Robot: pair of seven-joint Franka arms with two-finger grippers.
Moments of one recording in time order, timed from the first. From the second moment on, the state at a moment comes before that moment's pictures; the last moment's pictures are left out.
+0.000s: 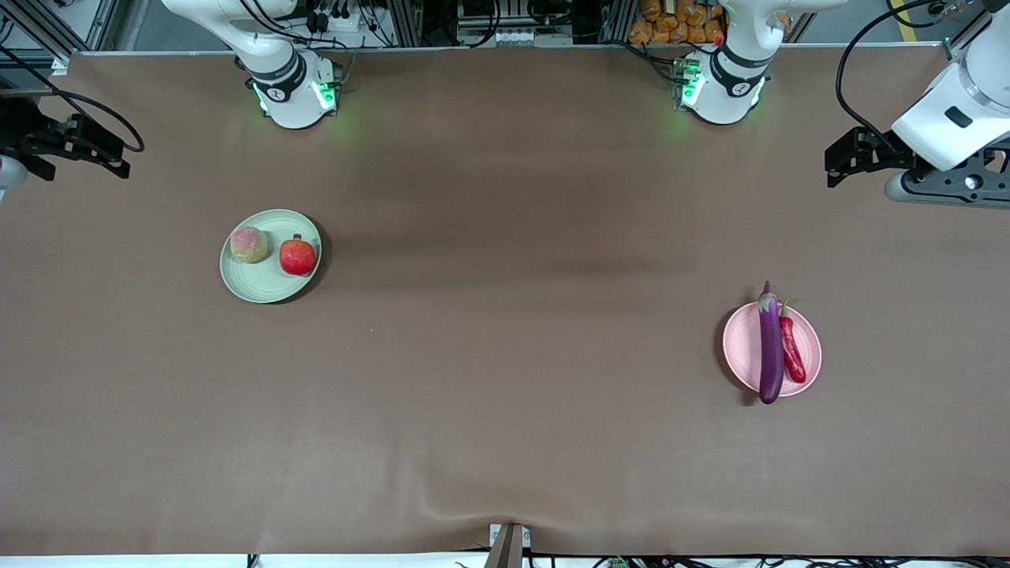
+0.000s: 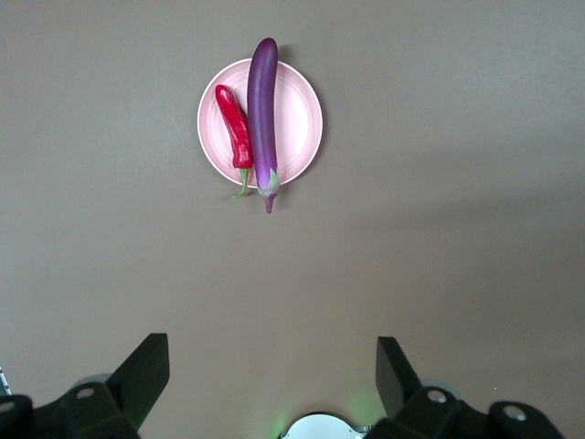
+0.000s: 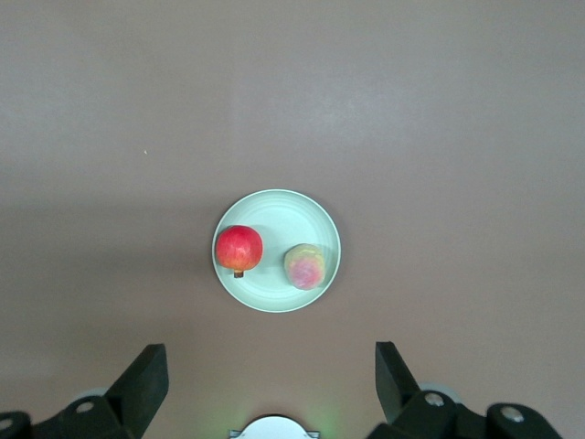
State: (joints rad) left arm -0.06 -0.03 -0.10 -1.56 0.06 1.46 0.00; right arm 0.00 -0.06 0.02 -1.54 -0.04 1.41 -0.05
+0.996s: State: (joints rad) left arm -0.05 -0.01 -0.09 -1.52 -0.01 1.45 0.00; right arm 0.00 -0.06 -0.01 -1.54 -0.01 1.41 -0.13
